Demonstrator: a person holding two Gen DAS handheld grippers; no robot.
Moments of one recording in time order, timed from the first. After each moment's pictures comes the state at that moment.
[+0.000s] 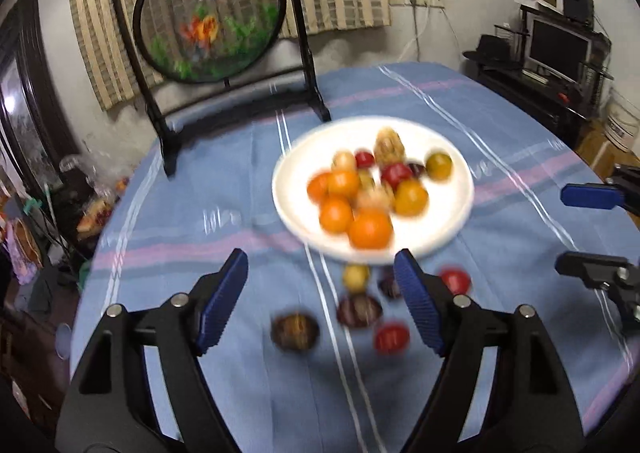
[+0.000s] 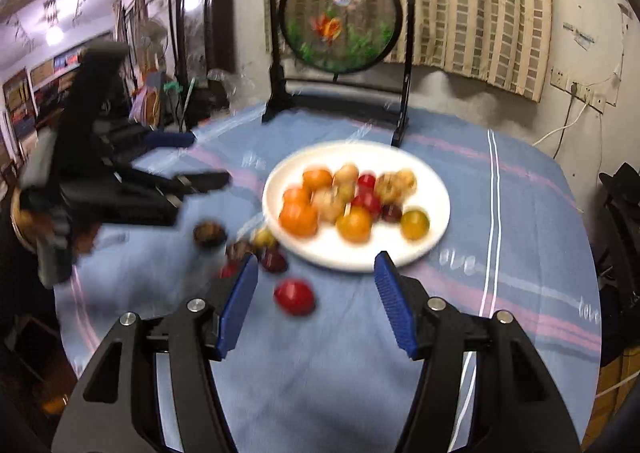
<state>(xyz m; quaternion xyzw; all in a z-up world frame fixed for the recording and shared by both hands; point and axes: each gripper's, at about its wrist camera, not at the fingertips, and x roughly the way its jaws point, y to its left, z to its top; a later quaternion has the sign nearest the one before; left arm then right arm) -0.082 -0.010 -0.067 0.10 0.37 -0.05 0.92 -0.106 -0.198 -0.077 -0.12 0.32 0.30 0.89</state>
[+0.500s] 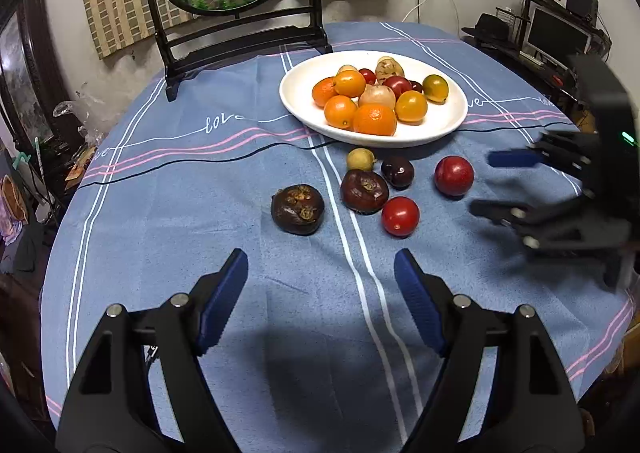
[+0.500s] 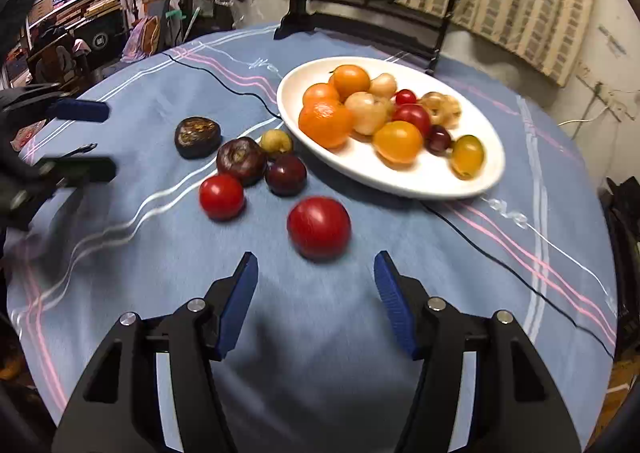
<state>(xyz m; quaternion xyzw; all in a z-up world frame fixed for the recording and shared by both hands) -0.138 0.022 -0.116 0.07 0.42 -0.06 0.90 -0.067 -0.137 -0.157 -0.20 0.39 0.28 0.86</state>
